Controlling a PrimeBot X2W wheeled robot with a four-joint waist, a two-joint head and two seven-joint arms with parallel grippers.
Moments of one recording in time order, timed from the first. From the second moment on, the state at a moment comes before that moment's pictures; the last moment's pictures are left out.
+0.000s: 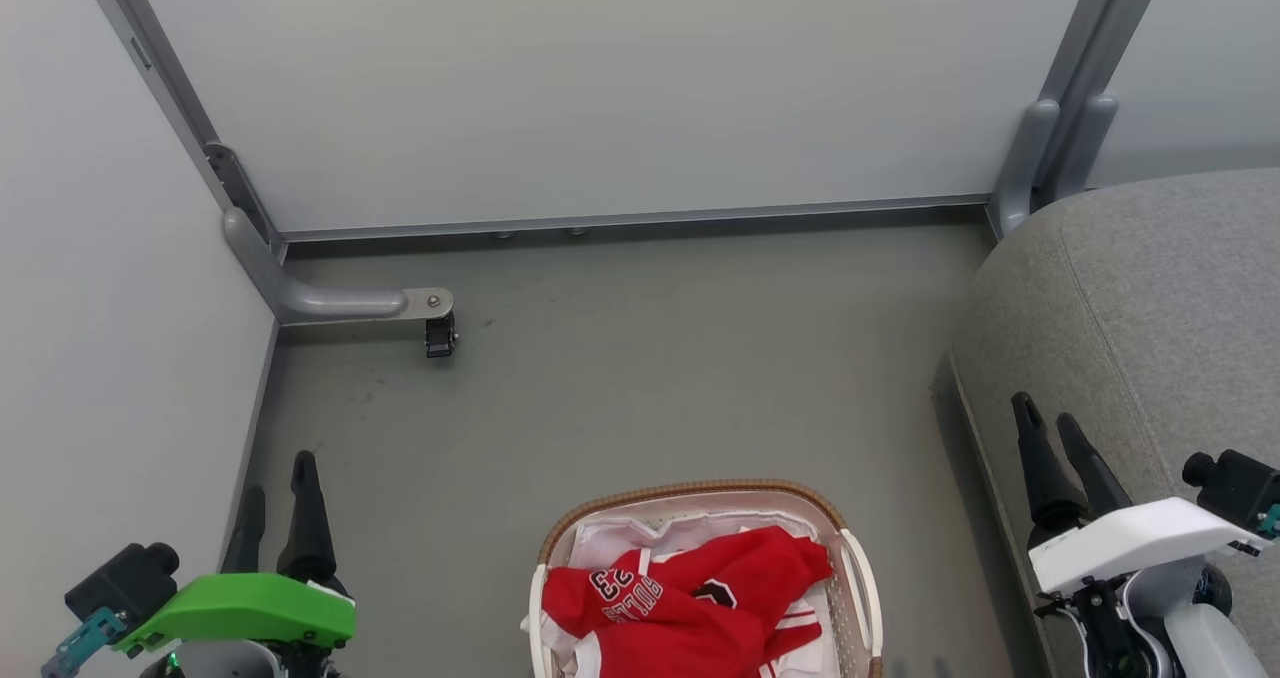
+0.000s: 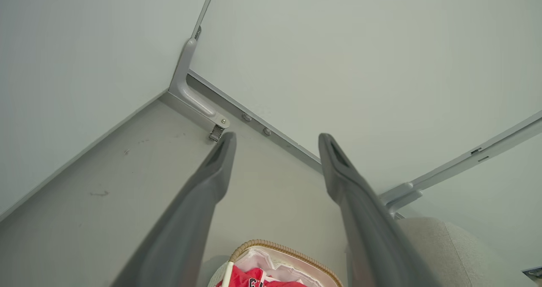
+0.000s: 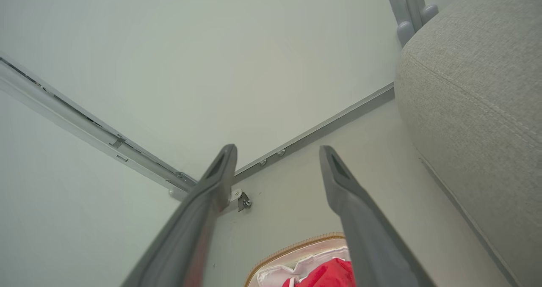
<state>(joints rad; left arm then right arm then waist) -0.07 0.05 0.06 0.34 -0.74 -0.13 -0.10 -0.10 -0.13 0.01 0.26 0.84 0.13 -0.10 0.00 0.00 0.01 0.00</state>
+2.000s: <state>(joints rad) -0.12 0.05 -0.02 0.48 -0.19 -0.13 -0.24 -0.18 -0.14 0.08 0.40 0.28 0.13 -0.24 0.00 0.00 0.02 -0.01</state>
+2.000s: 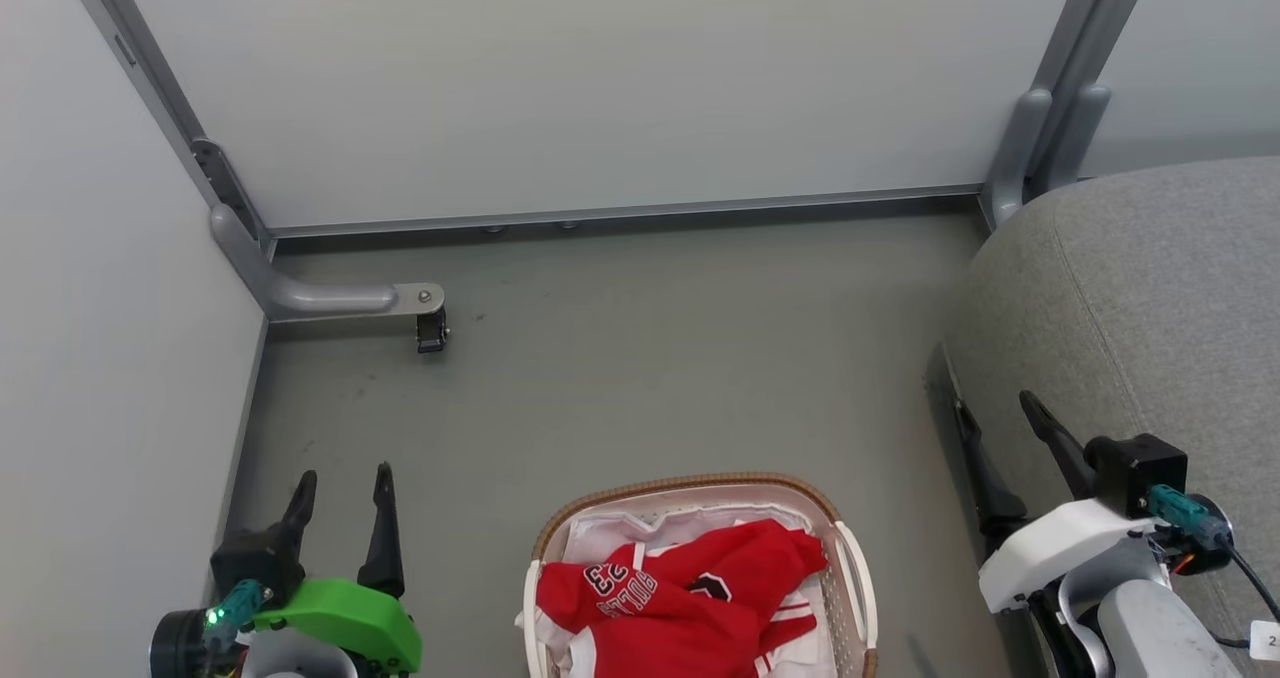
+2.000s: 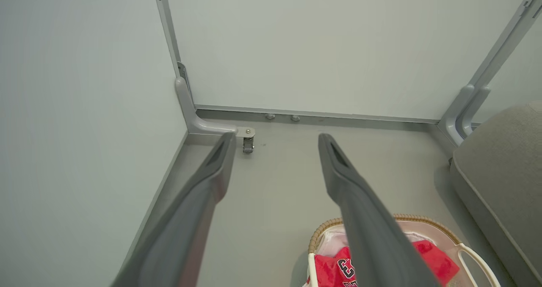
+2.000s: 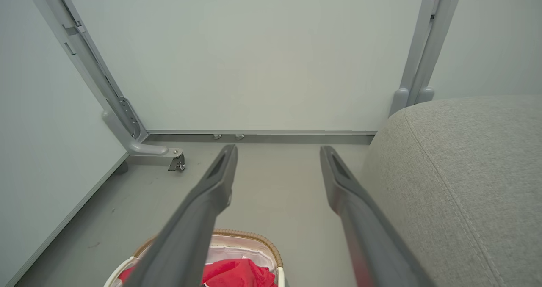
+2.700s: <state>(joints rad) -0.41 0.06 -0.44 0.67 -0.13 -0.13 -0.26 -0.38 -0.11 0.11 0.27 0.19 0.13 -0.26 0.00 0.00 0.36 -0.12</state>
